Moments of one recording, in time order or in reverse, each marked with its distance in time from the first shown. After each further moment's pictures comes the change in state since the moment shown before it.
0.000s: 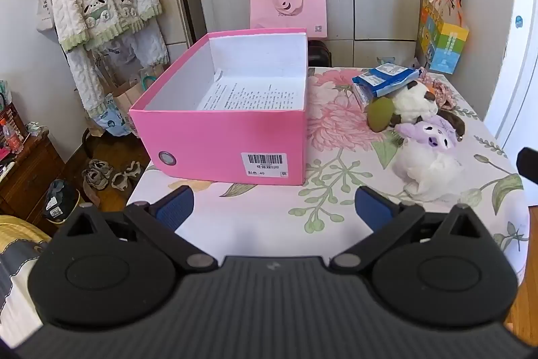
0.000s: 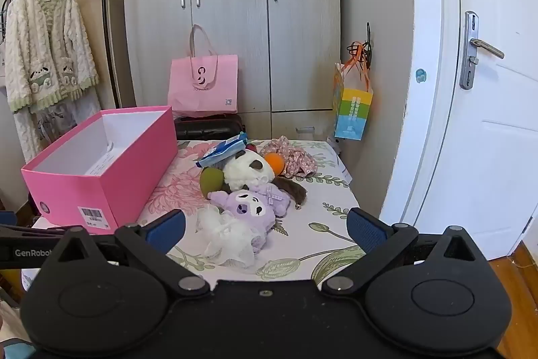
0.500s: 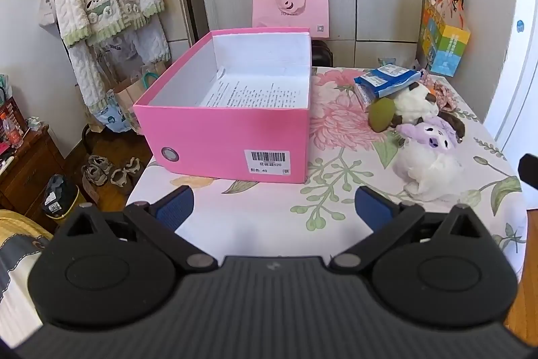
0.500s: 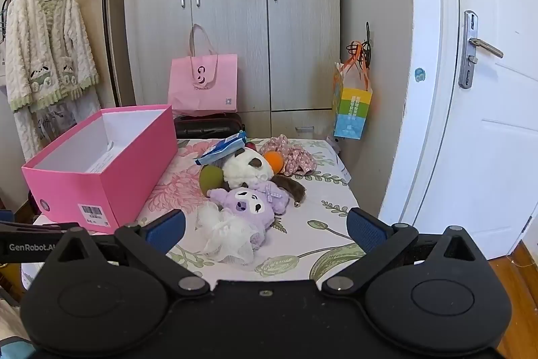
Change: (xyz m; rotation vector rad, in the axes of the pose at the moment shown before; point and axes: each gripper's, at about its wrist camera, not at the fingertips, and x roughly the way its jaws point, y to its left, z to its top) left arm 0.002 -0.001 -0.002 -0.016 0.003 -0.003; right arm 0.000 -0.002 -0.001 -0.003 0.005 -0.007
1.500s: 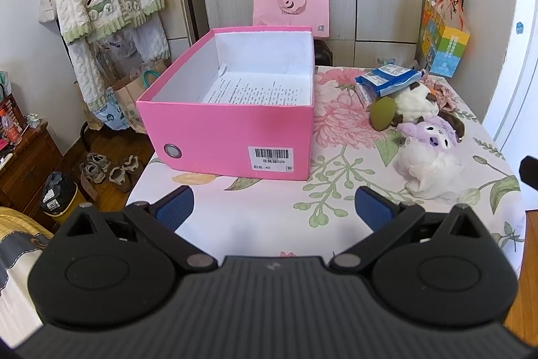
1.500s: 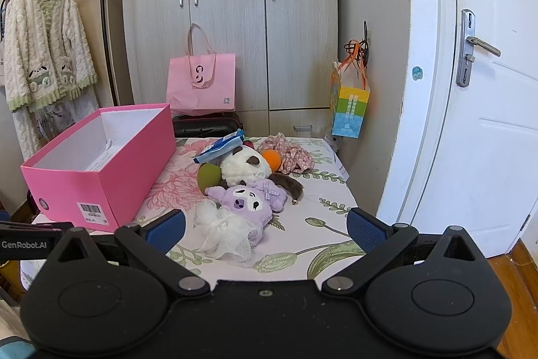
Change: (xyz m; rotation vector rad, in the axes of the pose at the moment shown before) left arm -0.001 0.009 -0.001 -0.022 0.006 -0.017; right arm 0.000 -0.001 -0.004 -0.002 0.004 -0.002
